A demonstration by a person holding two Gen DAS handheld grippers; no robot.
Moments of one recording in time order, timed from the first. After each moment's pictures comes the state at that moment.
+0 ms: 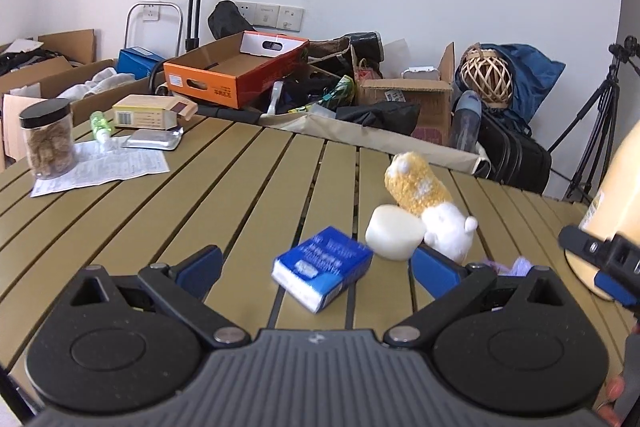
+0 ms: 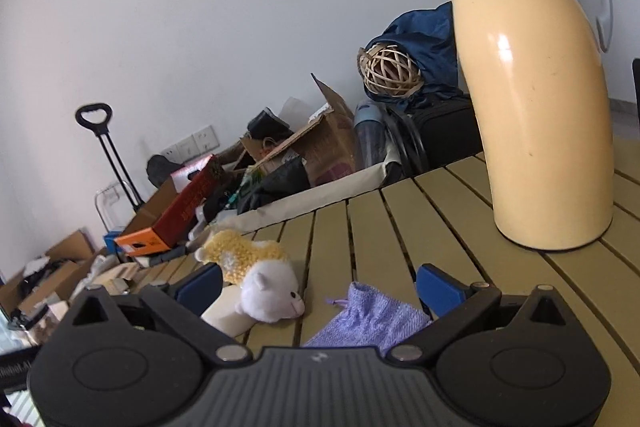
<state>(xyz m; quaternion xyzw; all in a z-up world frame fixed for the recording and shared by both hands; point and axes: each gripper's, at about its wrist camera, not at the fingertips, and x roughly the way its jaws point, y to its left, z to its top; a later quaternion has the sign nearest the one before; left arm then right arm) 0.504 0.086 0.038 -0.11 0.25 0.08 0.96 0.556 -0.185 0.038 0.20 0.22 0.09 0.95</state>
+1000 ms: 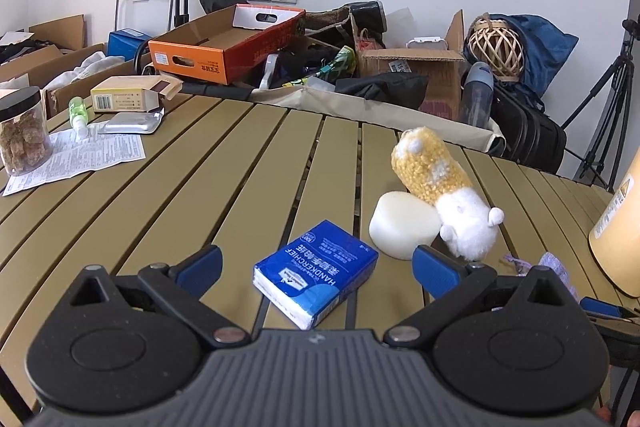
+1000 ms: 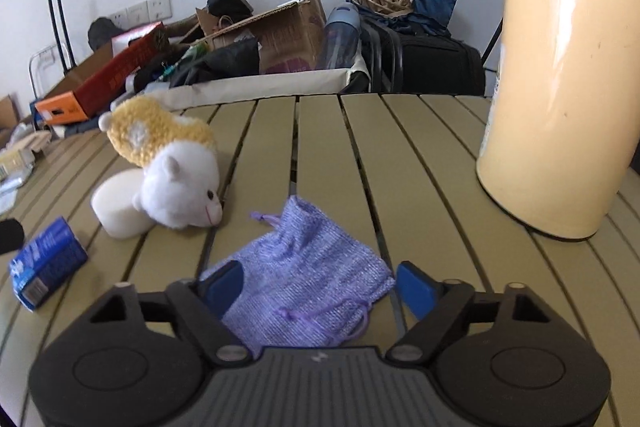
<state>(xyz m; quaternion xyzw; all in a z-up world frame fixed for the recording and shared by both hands) 0.553 0.081 0.015 -0.09 0.29 0.09 0.95 0.609 -0.148 -0.001 0.03 0.36 0.03 0.93</state>
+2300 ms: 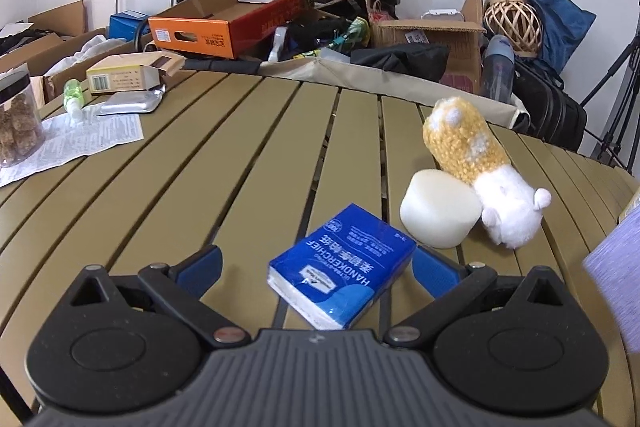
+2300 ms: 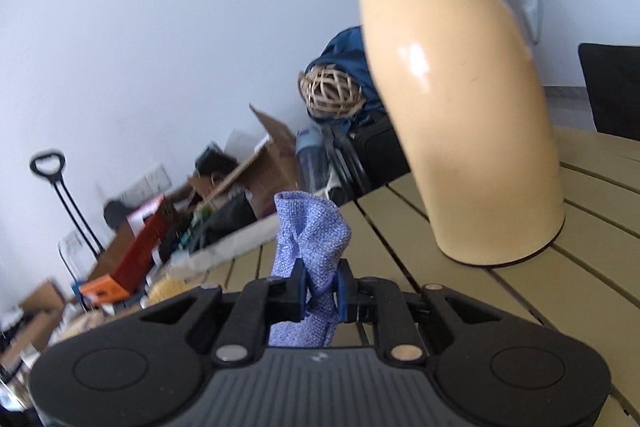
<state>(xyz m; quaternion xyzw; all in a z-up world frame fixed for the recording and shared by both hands) 0.580 0.095 -0.009 -0.08 0.33 0.10 0.94 0.563 -0.233 0.029 0.26 0.19 0.02 0.95</state>
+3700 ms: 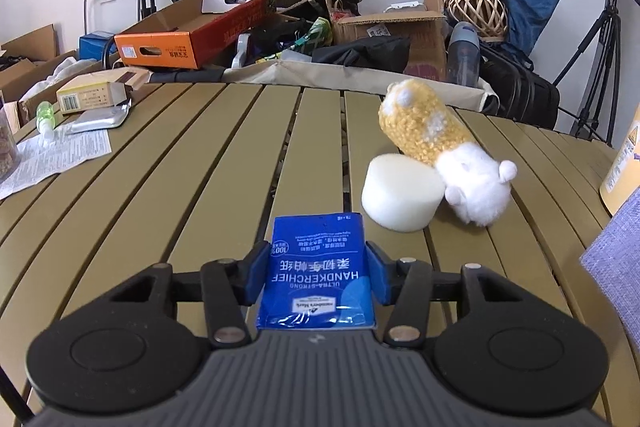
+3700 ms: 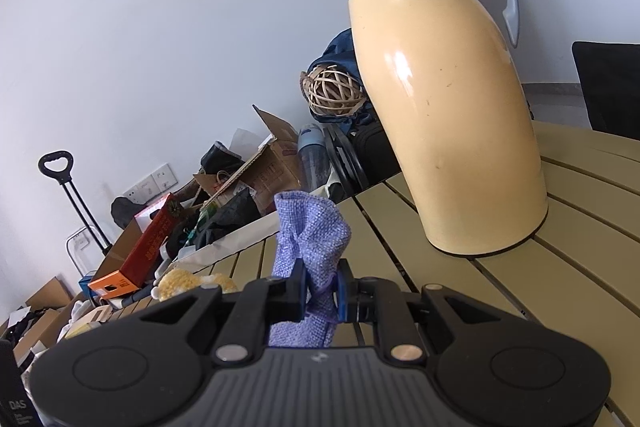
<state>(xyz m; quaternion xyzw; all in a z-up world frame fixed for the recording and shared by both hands) 0.575 0.073 -0.015 -0.05 0.32 0.06 0.94 0.544 -0.247 0.032 0.25 0.20 0.04 0.95</state>
